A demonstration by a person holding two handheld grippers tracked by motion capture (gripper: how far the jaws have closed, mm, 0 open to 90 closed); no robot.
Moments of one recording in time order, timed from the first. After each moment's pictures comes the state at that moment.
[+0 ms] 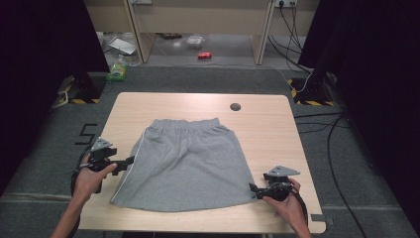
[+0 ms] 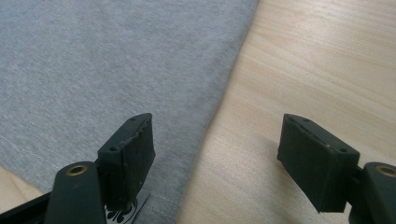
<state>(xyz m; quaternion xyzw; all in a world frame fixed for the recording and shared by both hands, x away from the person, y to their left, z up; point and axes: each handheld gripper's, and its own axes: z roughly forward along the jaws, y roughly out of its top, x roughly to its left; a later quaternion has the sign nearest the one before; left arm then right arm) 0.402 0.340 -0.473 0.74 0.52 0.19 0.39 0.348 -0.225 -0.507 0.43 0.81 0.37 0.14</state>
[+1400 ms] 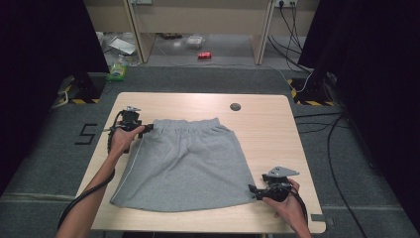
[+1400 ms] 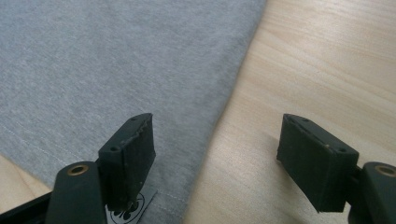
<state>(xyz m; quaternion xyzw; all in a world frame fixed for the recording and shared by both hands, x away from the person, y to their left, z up) 0.553 0.295 -0.491 0.74 0.54 0.20 0.34 0.347 -0.224 -0.509 0.43 0.81 0.38 0.13</state>
